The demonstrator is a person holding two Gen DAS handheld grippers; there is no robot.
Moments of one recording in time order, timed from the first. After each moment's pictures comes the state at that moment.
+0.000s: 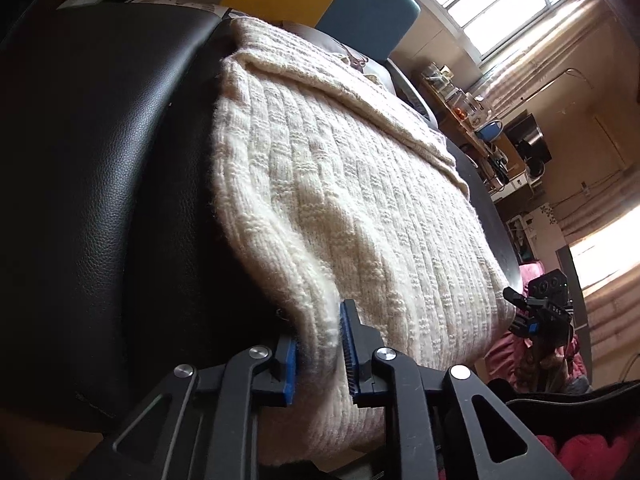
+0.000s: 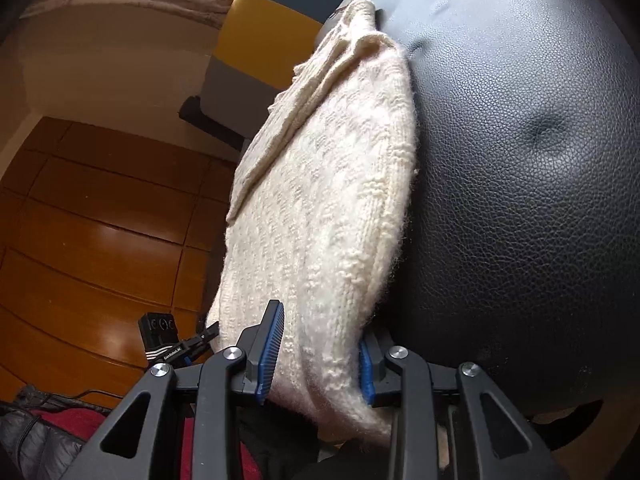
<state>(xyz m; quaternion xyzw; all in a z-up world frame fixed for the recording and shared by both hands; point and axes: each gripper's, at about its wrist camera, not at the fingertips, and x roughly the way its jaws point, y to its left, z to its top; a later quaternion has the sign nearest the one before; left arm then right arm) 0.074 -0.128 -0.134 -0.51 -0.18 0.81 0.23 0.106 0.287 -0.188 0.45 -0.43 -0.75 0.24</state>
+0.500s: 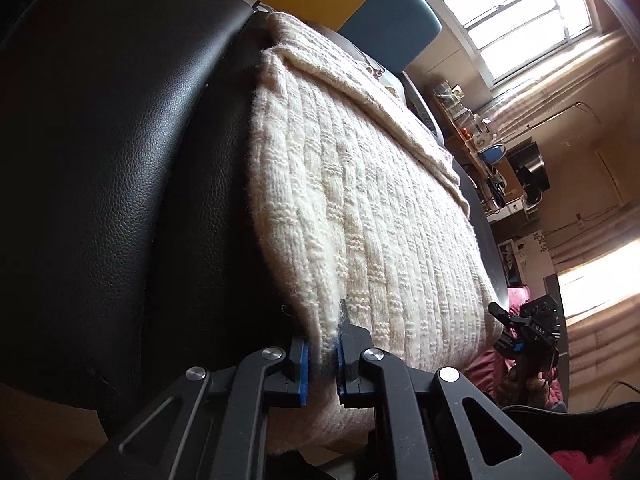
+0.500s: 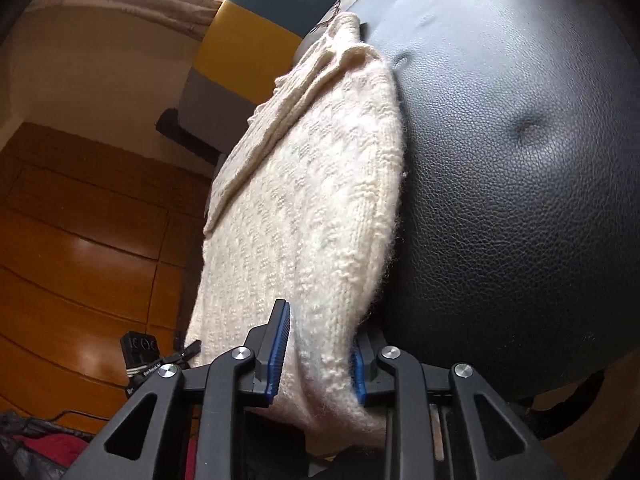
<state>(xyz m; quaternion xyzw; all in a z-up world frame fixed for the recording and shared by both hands) 0.077 -0.152 -0.143 -0.51 -0.24 0.79 0.22 0.123 0.271 -0.186 0.44 -0.43 -0.77 0.18</state>
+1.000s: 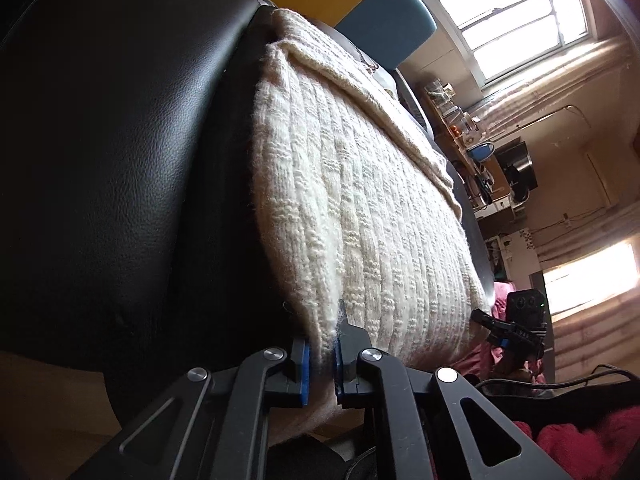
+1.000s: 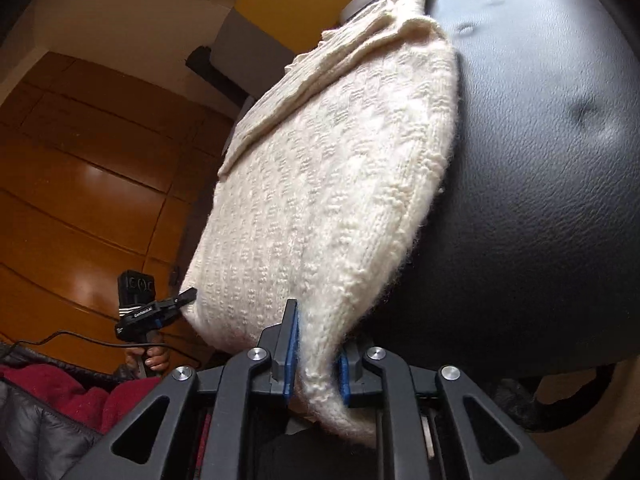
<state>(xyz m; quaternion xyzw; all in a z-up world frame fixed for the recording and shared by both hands) 0.091 -0.172 -0.149 -0.52 -0.27 0.77 0.25 0.114 0.251 -0.181 0.48 -0.34 -0.76 0.26</state>
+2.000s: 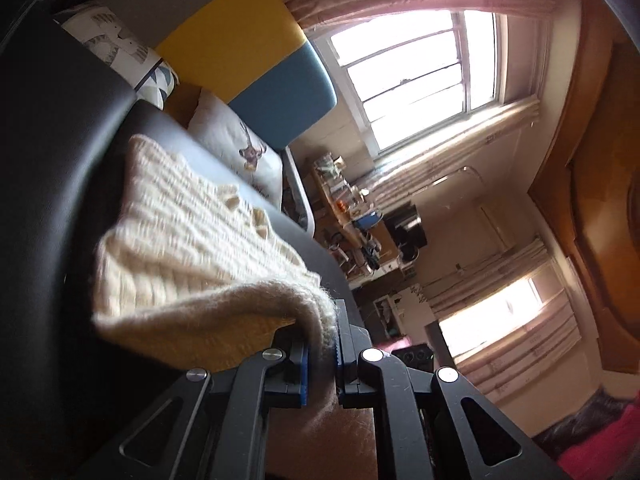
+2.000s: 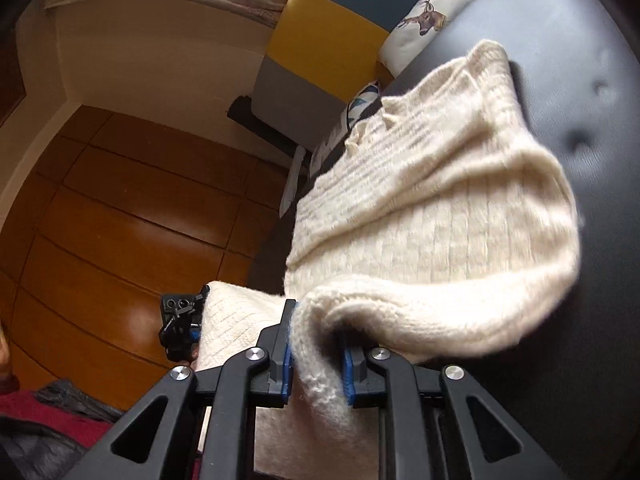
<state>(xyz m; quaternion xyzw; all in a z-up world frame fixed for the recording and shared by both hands) -0.054 -0.169 -0.057 -0.35 -0.40 0.76 0.37 -0.023 0.271 -0.124 0.39 -0.43 -0.75 0.31</state>
